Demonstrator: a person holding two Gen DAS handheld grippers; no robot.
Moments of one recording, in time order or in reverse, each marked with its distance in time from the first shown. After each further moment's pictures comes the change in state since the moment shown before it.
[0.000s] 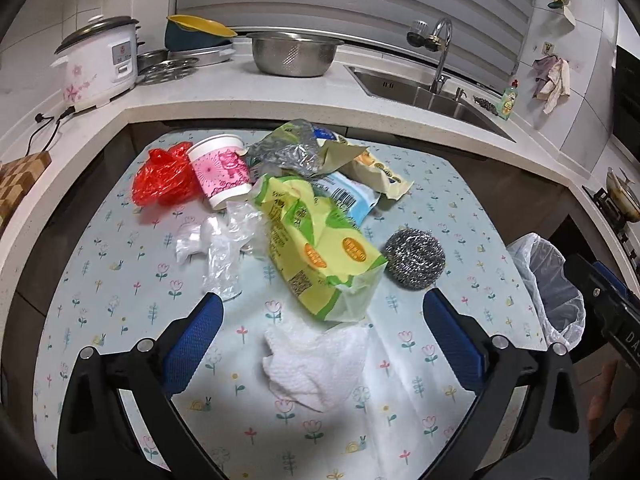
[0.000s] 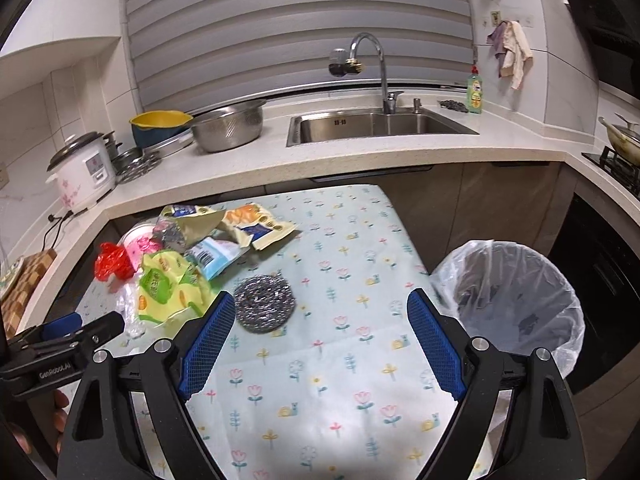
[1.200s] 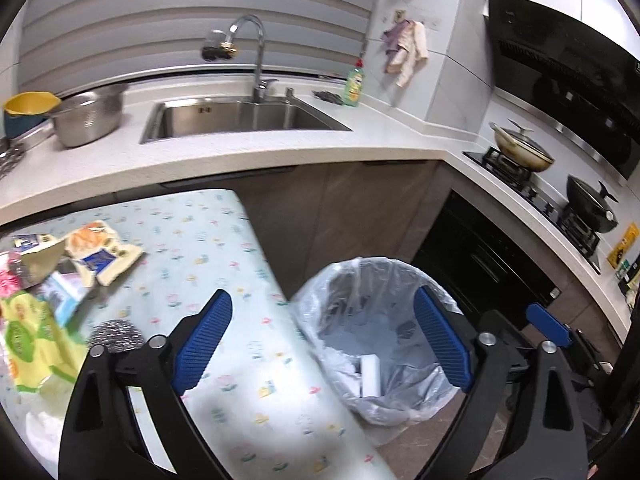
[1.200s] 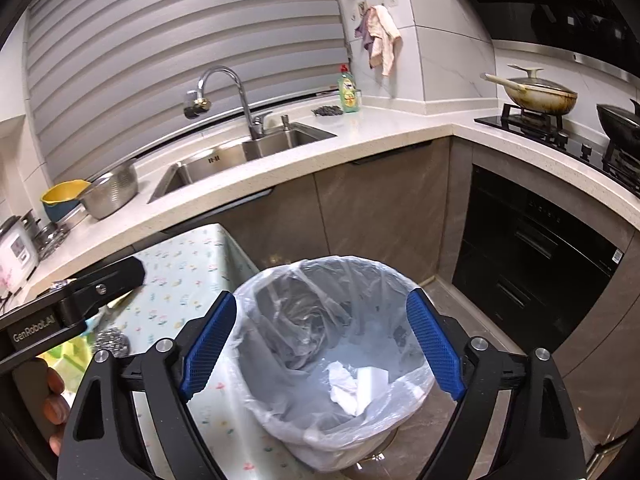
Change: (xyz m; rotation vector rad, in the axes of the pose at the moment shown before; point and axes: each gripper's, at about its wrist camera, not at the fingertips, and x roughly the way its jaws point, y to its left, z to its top) left arm 0.030 -0.280 0.032 0.263 -0.075 -0.349; right arm -0.031 -0.225 0.006 0.240 -0.084 -0.211
